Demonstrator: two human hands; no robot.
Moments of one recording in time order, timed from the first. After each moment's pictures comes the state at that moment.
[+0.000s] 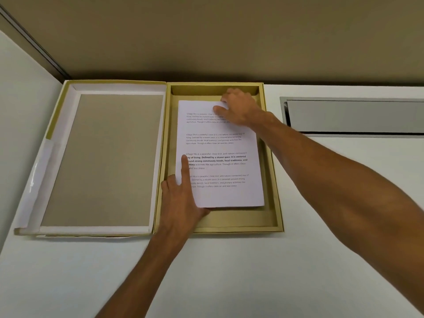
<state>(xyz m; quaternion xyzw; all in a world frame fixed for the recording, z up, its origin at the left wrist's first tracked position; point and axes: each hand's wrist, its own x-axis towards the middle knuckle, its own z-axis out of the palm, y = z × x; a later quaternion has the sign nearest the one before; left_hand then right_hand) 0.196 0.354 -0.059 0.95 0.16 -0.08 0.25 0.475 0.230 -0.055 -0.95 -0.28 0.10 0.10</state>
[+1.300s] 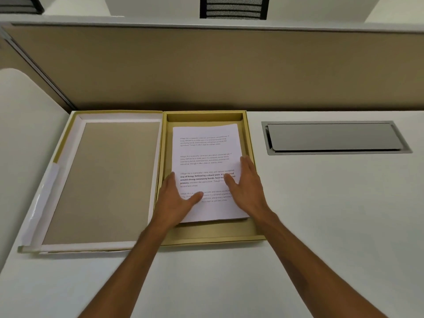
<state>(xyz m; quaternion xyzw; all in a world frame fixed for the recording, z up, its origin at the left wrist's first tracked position) 0.225 0.367 -0.037 0.88 0.22 -0.08 0.42 0.288 0.174 -0.047 -0.92 -0.03 0.08 0.38</state>
